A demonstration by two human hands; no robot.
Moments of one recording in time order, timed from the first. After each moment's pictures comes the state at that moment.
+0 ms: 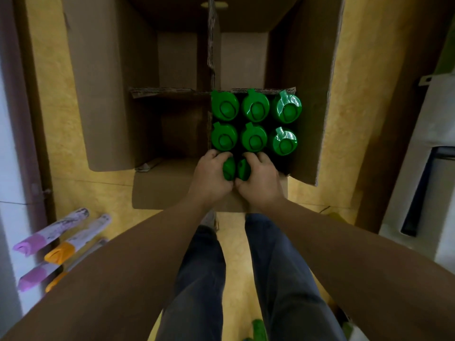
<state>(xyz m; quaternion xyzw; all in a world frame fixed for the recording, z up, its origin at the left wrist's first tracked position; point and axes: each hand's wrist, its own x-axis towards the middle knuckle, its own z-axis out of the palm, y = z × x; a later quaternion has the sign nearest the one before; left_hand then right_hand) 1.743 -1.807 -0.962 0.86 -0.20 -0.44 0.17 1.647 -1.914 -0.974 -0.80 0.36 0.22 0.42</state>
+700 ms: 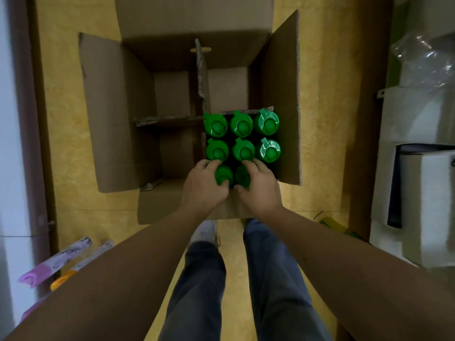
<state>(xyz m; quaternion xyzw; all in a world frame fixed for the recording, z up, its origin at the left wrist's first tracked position) 1.750 -1.806 -0.914 0.88 -0.21 -0.40 0.13 1.642 -1.917 -0.926 -0.82 0.39 0.20 0.38</state>
